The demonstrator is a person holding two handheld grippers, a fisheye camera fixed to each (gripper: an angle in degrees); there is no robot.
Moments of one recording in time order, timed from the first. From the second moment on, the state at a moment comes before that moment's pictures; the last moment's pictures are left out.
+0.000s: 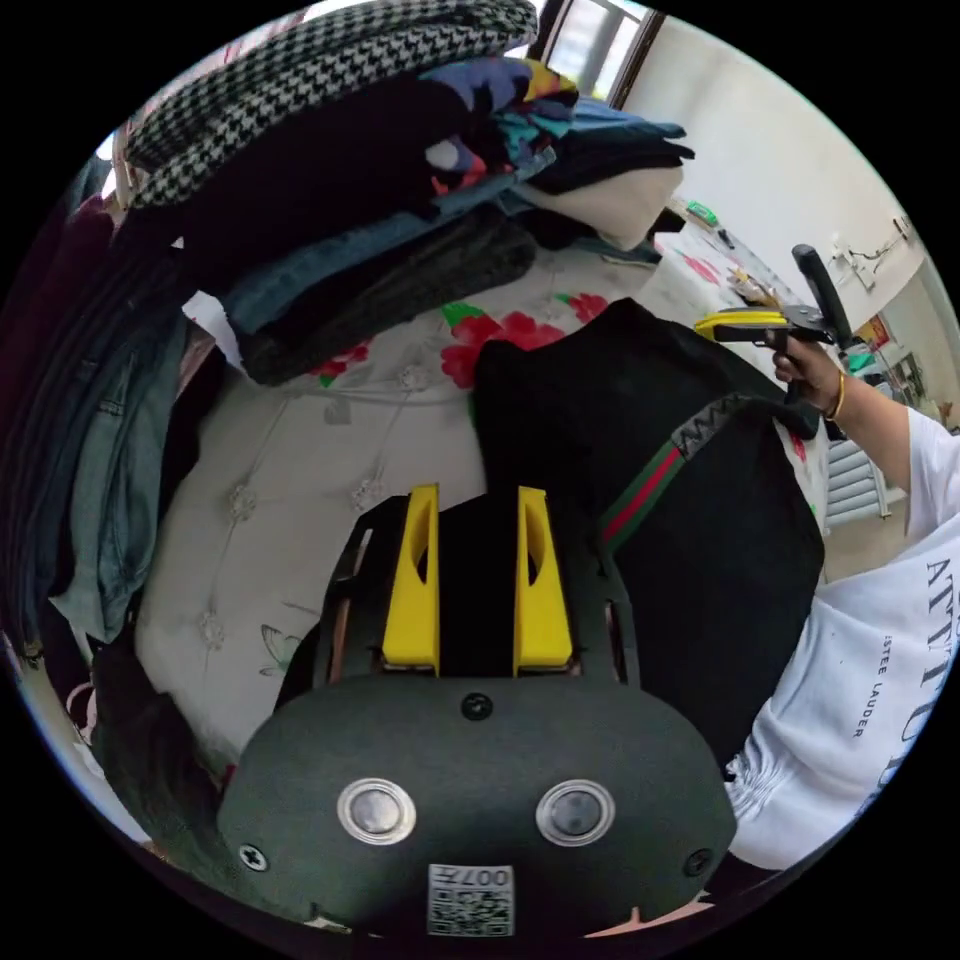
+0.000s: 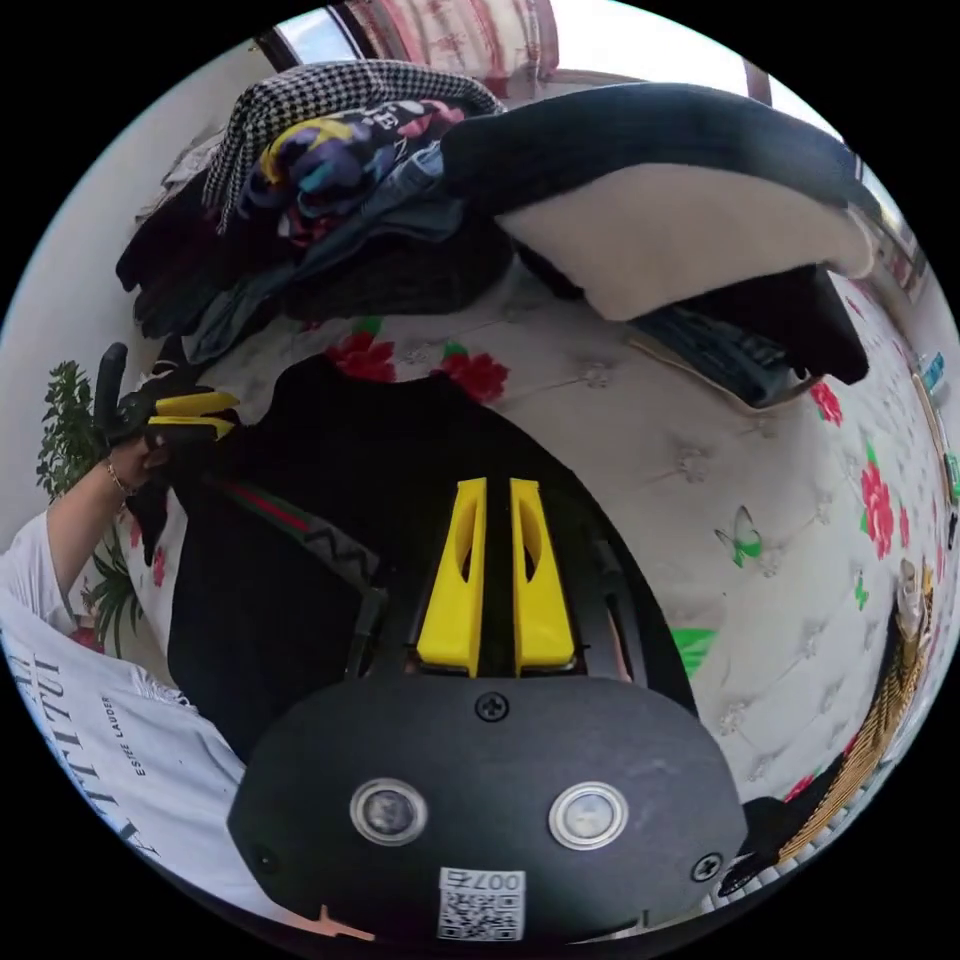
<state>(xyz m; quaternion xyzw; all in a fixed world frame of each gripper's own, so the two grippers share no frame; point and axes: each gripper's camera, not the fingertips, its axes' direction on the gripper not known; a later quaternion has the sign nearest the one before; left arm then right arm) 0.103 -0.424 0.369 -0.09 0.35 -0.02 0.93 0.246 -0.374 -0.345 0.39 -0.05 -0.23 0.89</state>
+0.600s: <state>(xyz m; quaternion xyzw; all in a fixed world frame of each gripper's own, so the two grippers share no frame) -0.028 -0.236 0.257 -0.10 0.14 -0.39 0.91 0.262 -0.327 -0.335 0.45 -0.10 -0.20 0.86</state>
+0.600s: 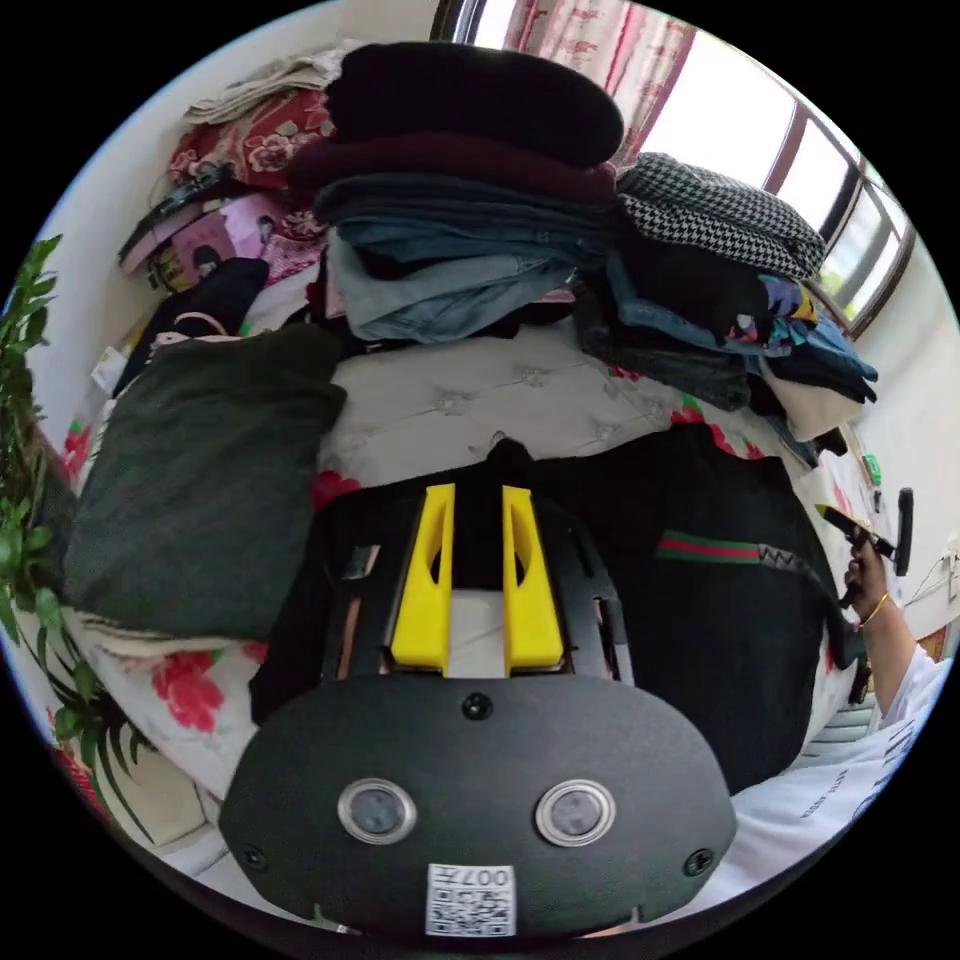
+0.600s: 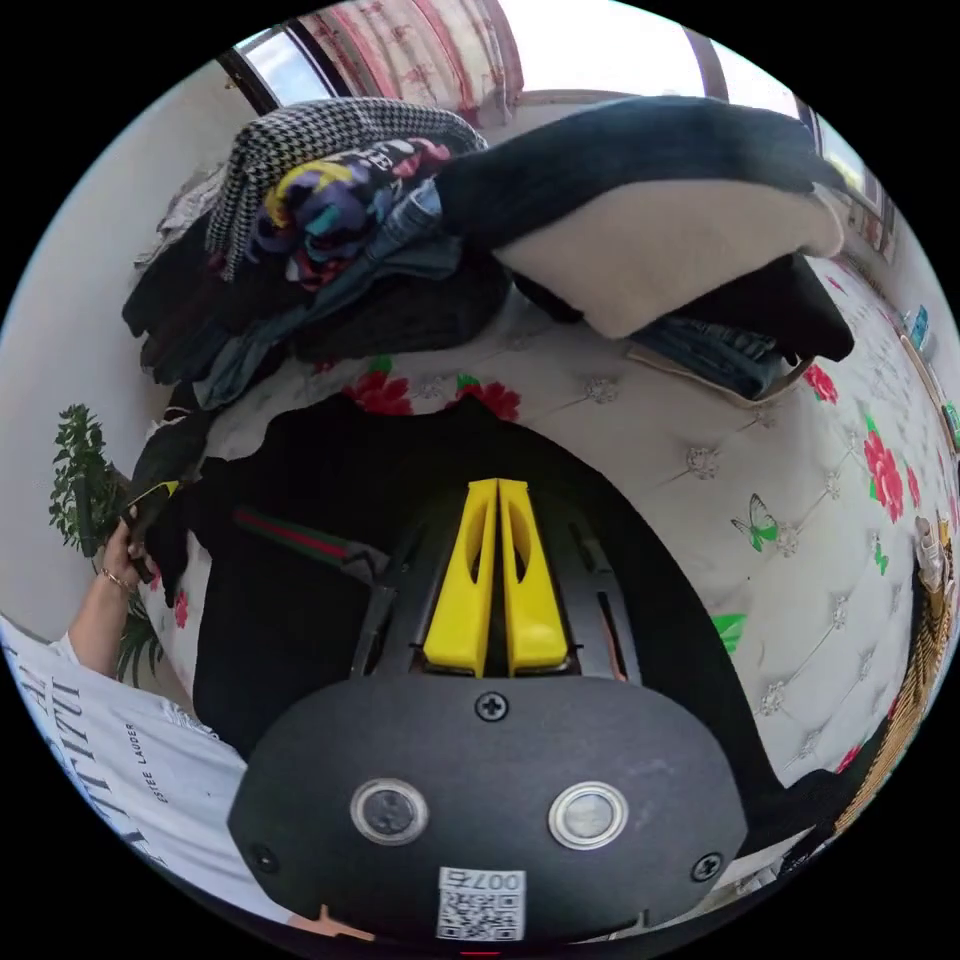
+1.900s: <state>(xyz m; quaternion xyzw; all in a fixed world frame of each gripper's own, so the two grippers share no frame) 0.004 -0.318 -0.147 0.25 0.62 -0.16 0.72 0.454 -0.048 -0.278 0.51 -0.21 -0.29 0.78</state>
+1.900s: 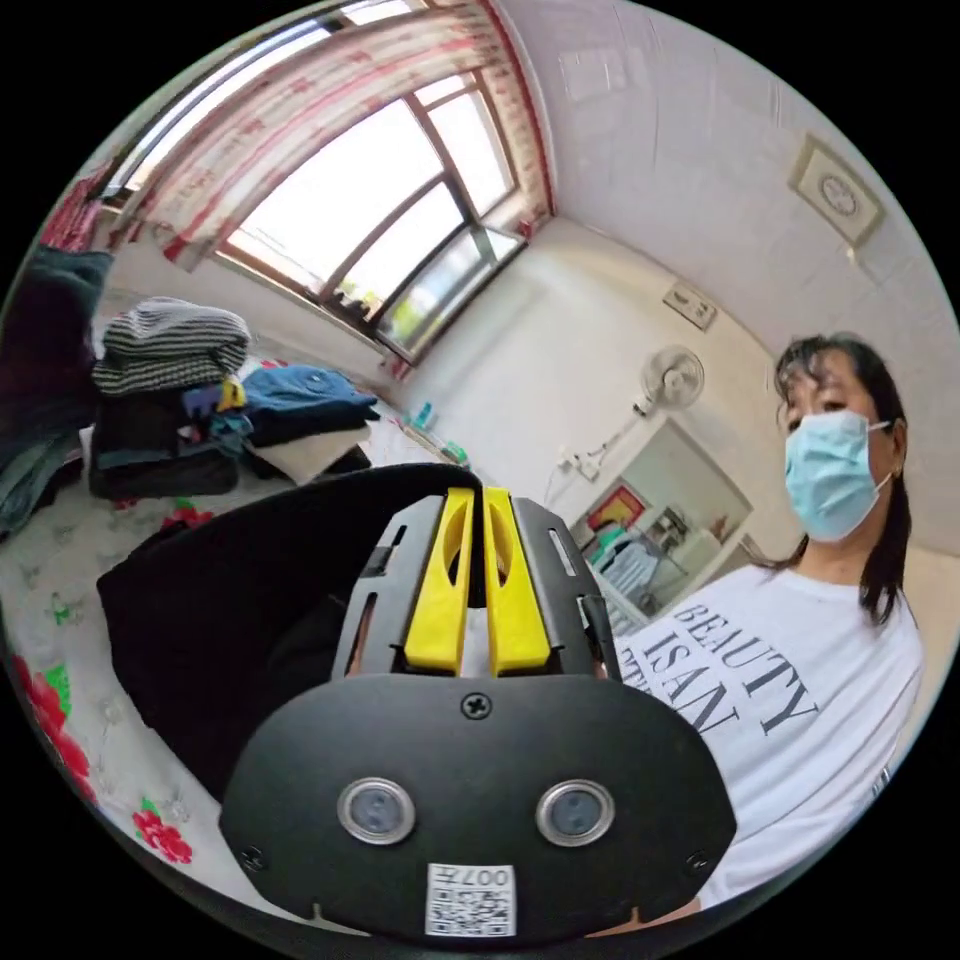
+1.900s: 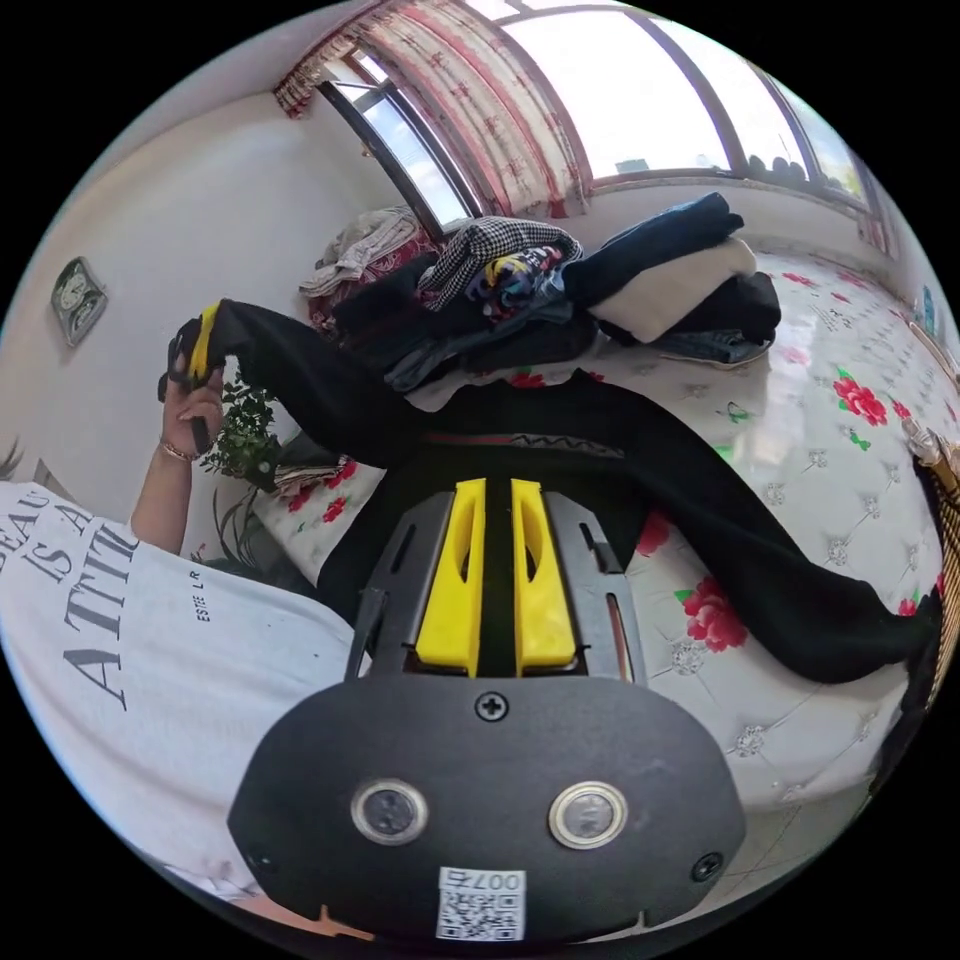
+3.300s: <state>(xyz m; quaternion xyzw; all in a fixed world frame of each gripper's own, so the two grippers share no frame) 0.116 -0.202 0.190 -0.13 0.29 -0.39 0.87 0.757 -0.098 -0.238 0.48 -0.31 0.16 0.80</state>
